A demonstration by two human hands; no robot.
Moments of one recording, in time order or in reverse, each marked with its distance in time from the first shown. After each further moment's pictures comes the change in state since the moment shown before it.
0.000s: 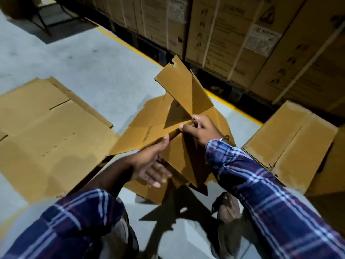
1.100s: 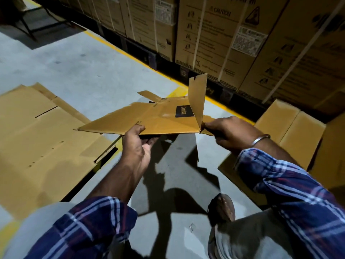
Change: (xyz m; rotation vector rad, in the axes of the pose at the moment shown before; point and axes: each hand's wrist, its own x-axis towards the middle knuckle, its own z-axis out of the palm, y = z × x) left_hand 0.033 0.050 0.027 -1.130 0.381 0.612; right_hand -0.028 0.009 -0.097 -1.048 -0.088 -0.155
